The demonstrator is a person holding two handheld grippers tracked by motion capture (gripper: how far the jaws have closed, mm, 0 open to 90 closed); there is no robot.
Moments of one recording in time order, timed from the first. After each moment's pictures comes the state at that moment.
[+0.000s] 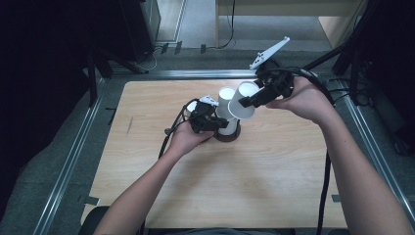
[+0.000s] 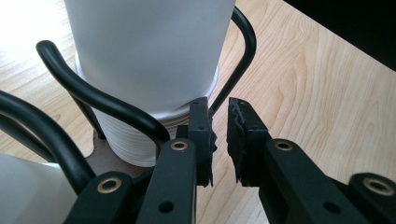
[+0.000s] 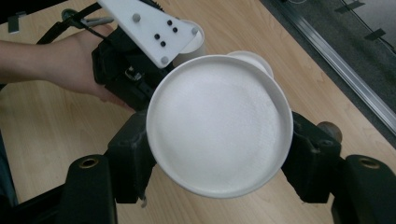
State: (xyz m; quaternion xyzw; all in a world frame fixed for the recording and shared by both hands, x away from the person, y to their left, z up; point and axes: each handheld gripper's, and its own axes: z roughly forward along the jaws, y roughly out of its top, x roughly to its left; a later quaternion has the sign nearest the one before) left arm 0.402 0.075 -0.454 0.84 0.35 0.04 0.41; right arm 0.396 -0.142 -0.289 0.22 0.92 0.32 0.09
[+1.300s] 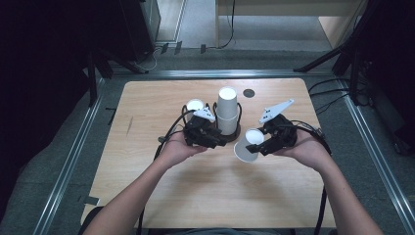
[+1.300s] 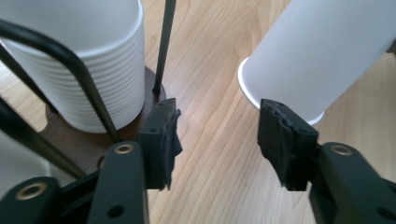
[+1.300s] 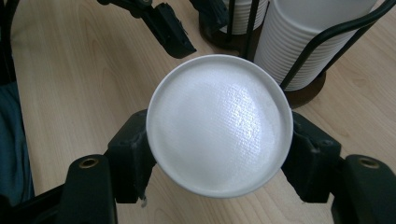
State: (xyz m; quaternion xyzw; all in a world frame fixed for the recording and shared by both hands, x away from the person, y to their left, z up) left arm 0.364 0.092 -0.459 0.87 0.27 0.01 0.41; right arm 0.348 -0.175 -0.410 0.21 0.92 0.34 0.03
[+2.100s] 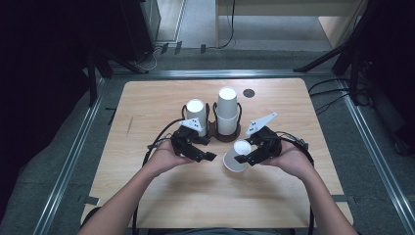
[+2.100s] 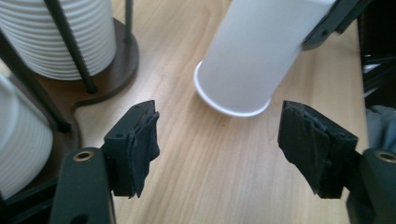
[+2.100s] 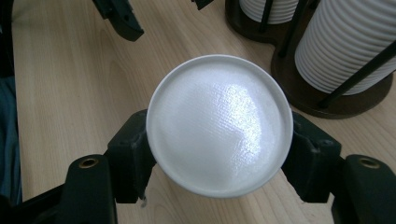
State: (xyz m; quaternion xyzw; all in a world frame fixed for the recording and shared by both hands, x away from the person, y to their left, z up) left arm 0.348 0.125 -0.472 0.88 0.23 -0.05 0.41; right arm 0.342 -0.147 -0.454 0.19 0.92 0.34 0.00
